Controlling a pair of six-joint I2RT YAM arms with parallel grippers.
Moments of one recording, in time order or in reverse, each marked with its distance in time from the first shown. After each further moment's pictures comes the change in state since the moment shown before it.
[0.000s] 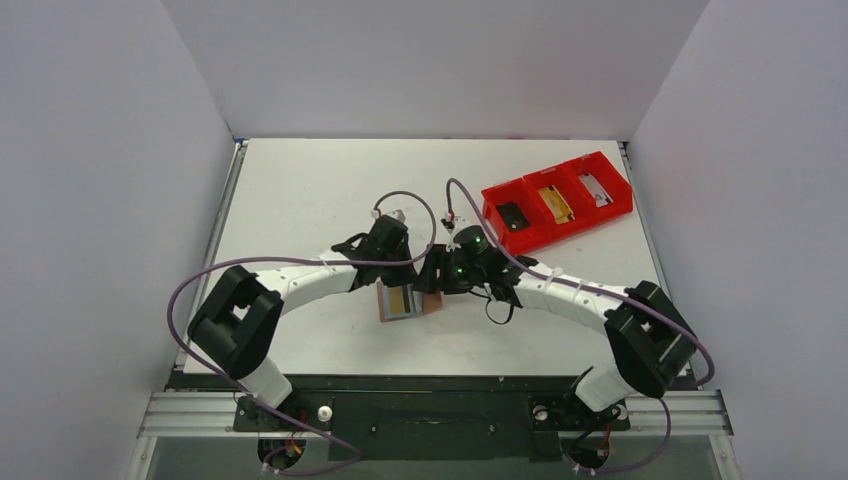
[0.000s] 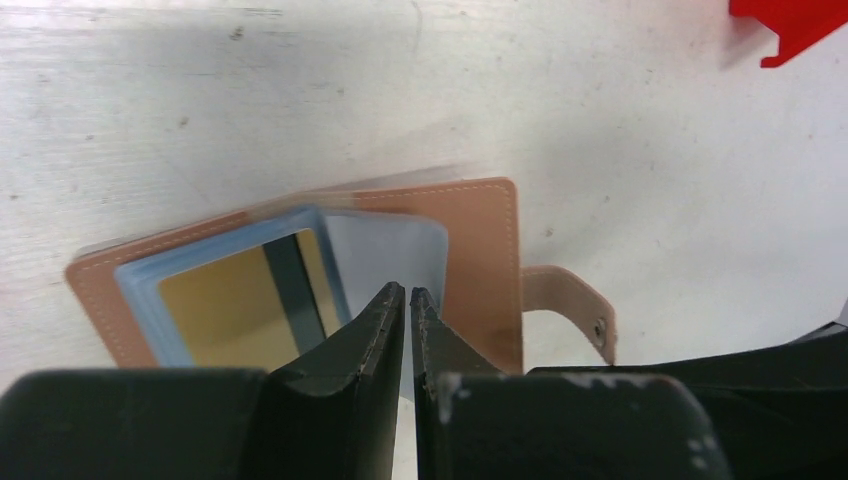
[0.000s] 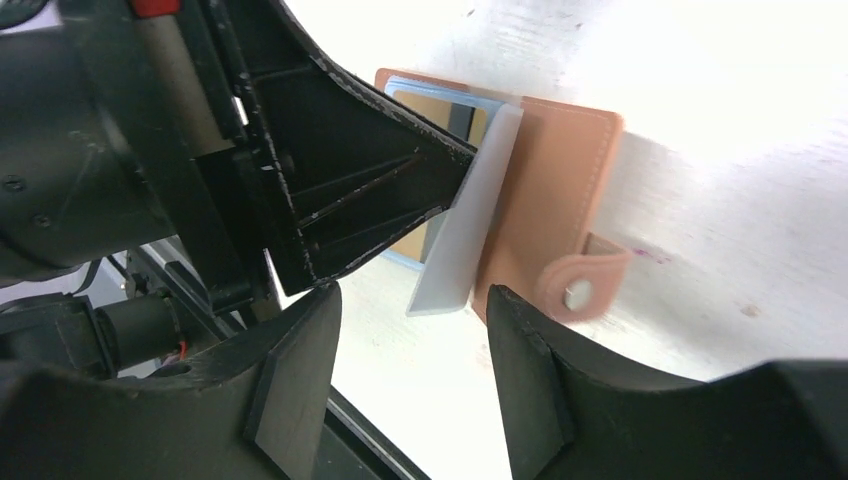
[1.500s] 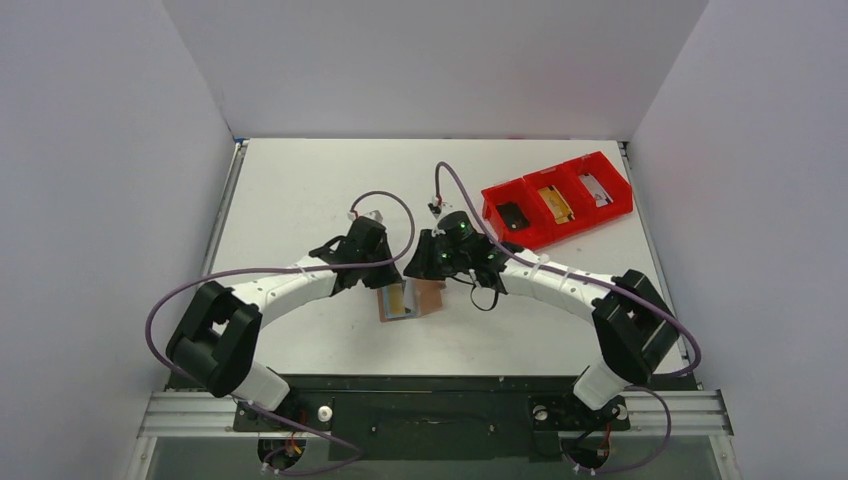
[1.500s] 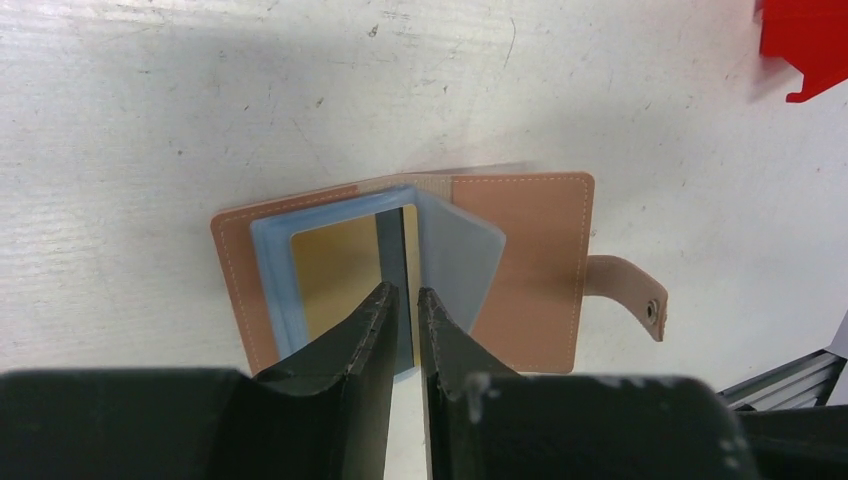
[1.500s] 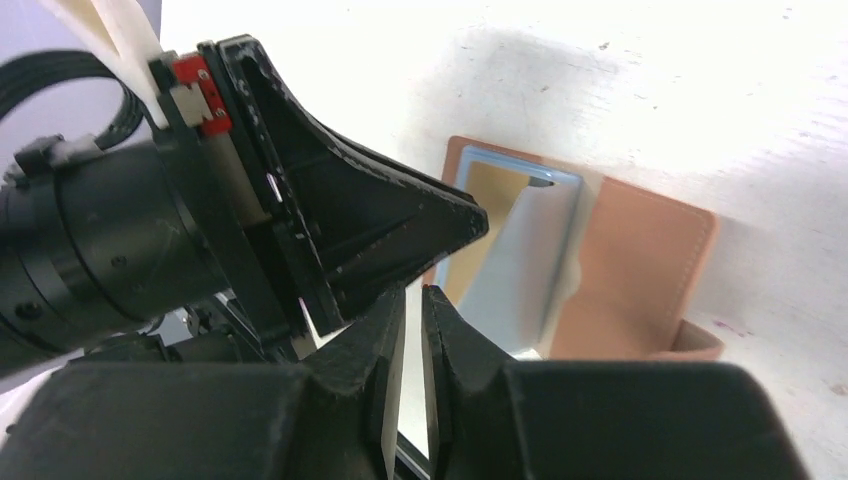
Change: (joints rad) left arm 0.075 -0.107 -0.073 -0.033 -0.001 0.004; right arm 0.019 0.042 0.135 -0.039 0.029 0.055
